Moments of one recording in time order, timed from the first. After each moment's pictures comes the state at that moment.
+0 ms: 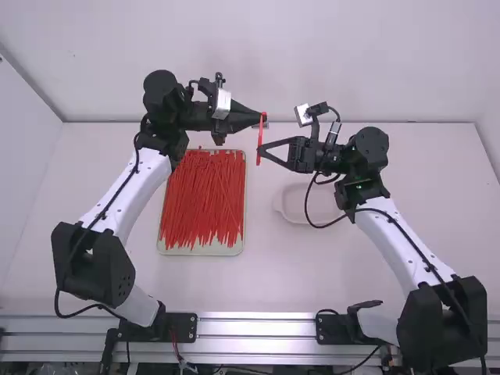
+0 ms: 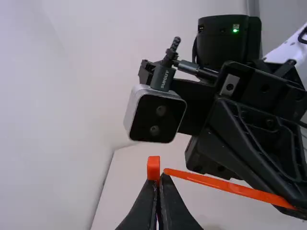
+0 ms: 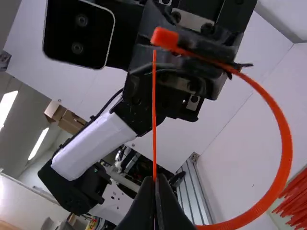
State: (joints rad) left arm -0.19 1.65 1.44 0.38 1.38 0.20; right arm 0.26 1.38 0.97 0.70 -1.24 1.22
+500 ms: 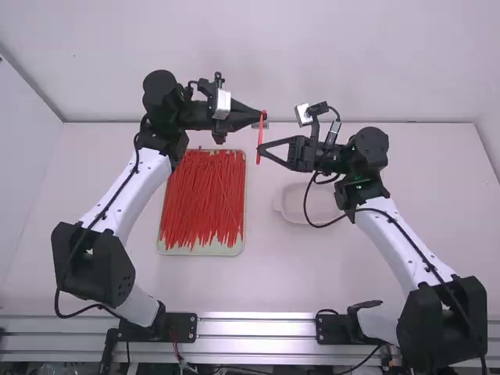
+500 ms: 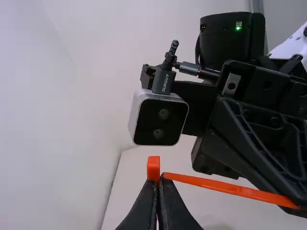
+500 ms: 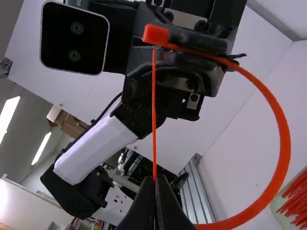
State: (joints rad) left arm -0.19 1.65 1.44 0.39 1.35 0.21; right arm 0.26 1.38 0.97 0.70 -1.23 1.25
